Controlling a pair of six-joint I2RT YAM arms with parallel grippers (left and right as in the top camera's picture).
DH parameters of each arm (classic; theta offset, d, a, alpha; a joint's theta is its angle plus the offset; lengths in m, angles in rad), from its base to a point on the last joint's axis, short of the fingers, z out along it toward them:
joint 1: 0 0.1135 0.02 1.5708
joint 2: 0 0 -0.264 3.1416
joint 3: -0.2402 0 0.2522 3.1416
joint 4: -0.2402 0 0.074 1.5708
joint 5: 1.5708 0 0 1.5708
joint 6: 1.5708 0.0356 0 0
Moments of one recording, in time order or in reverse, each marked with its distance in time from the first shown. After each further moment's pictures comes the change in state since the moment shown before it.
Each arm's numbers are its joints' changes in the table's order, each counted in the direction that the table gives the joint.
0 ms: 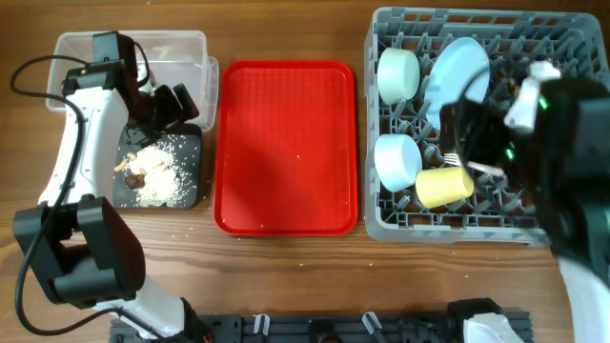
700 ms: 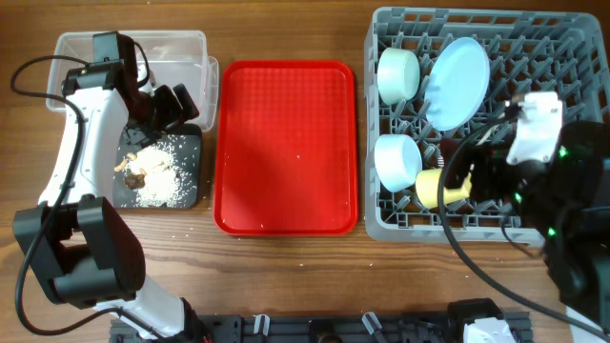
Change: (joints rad) left arm 0.000 0.000 0.000 0.000 0.000 0.000; right arm 0.000 0.145 0.111 0.089 -0.019 -0.261
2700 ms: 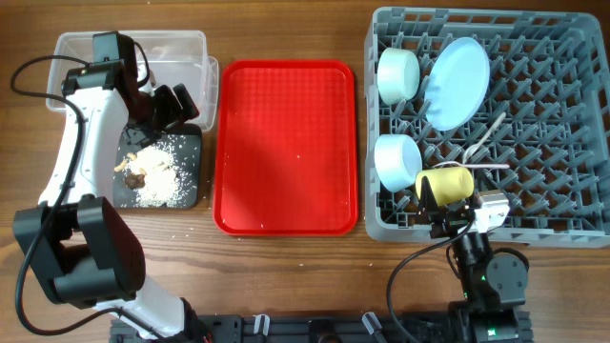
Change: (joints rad) left arm 0.000 0.000 0.000 0.000 0.000 0.000; right arm -0.029 0.910 1.329 1.020 0.048 -0.043
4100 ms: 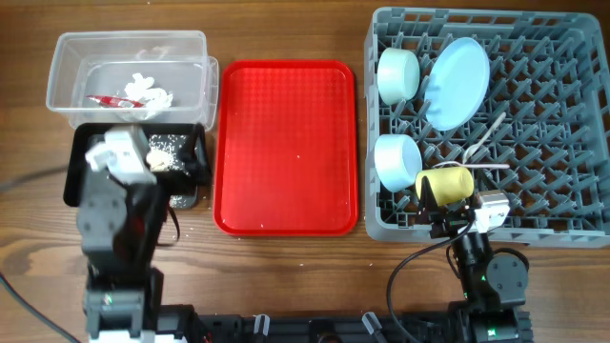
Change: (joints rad) left arm -0.121 1.204 0.935 0.949 -0.005 0.057; right arm 0.000 0.002 0.000 0.000 0.000 0.000
